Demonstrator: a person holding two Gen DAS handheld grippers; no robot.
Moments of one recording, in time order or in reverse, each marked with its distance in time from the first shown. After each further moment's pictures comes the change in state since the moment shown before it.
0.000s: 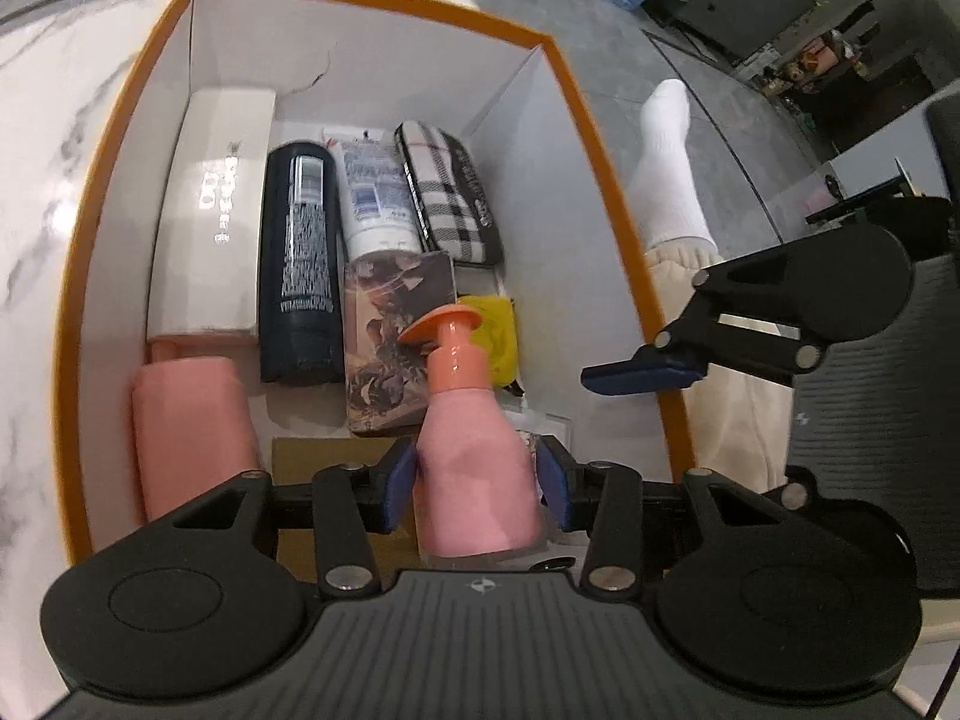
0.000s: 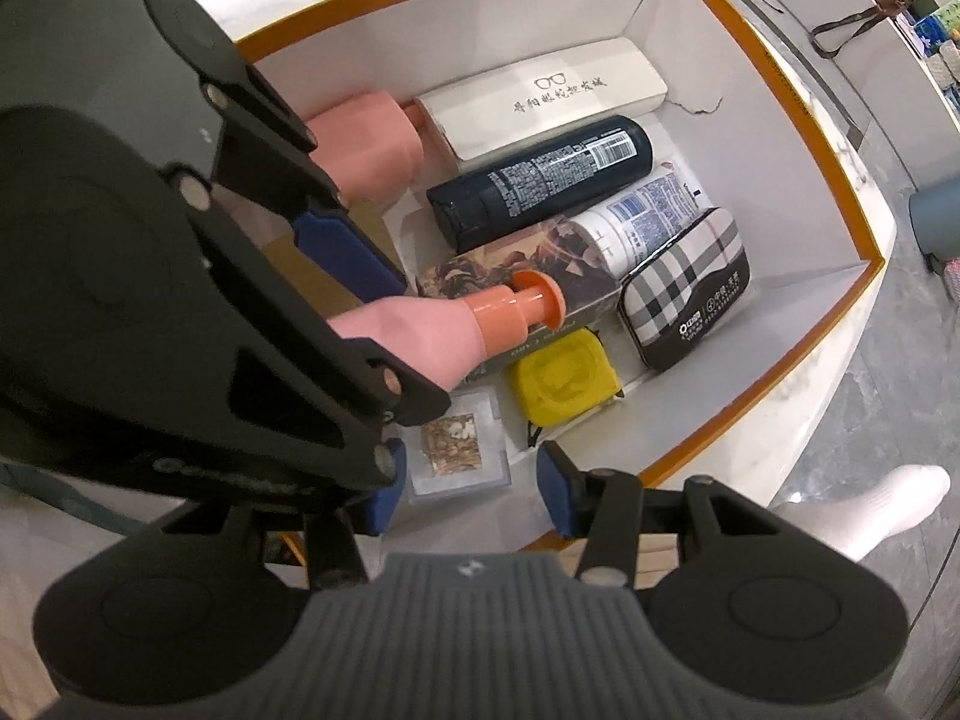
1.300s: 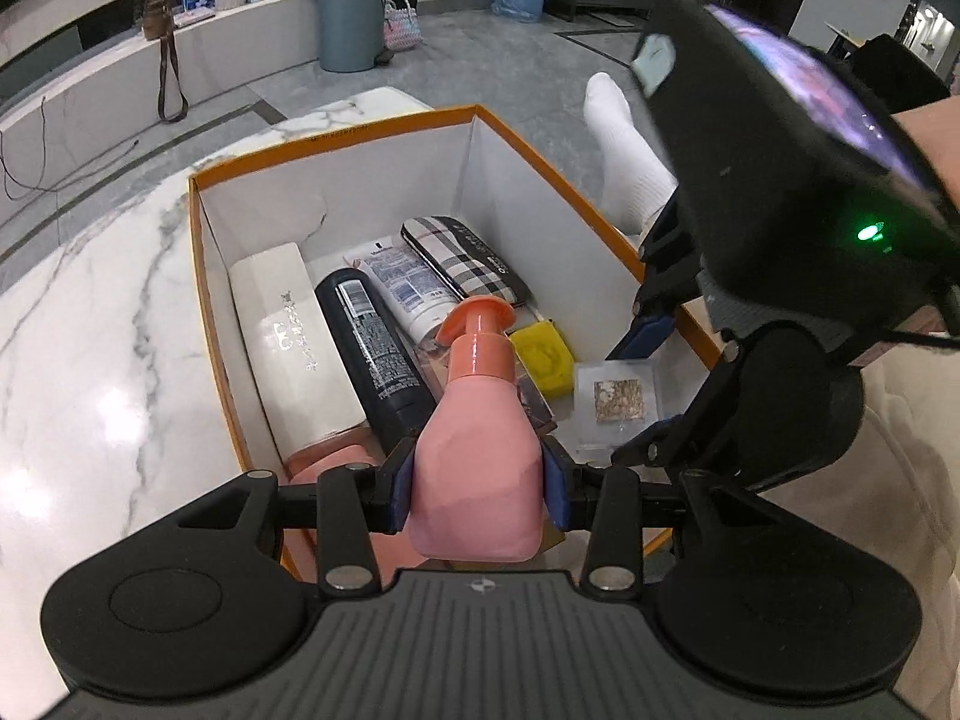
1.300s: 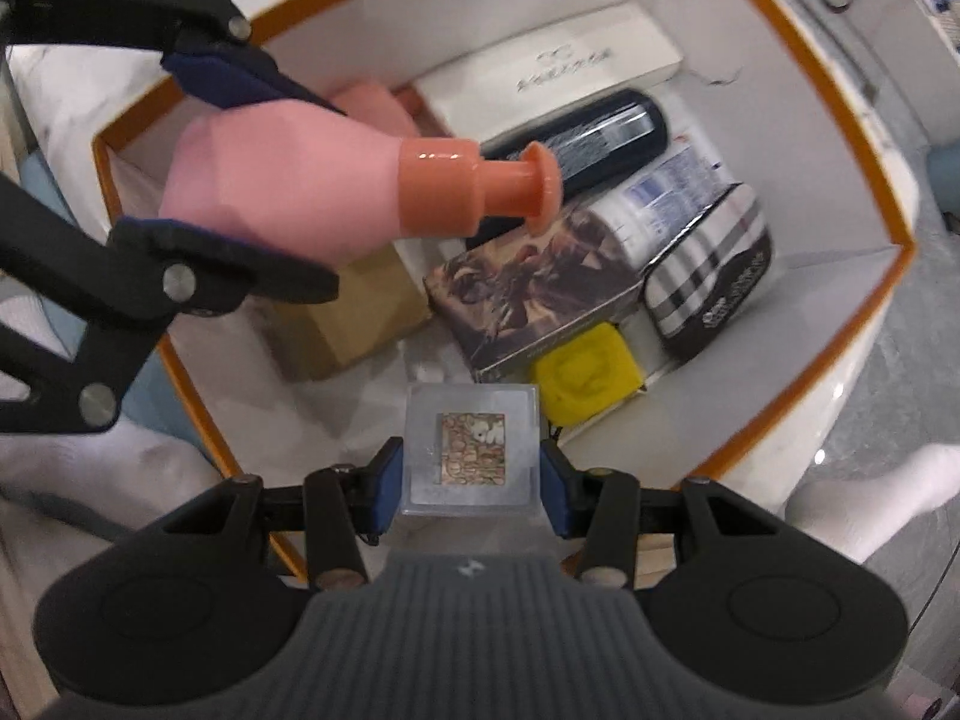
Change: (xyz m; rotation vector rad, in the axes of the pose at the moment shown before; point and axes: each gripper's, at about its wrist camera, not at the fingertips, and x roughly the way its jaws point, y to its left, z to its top) left arm -0.043 -0.001 -0.012 0.411 -0.114 0.148; right arm 0.022 -0.007 0.023 0.043 0.101 0.054
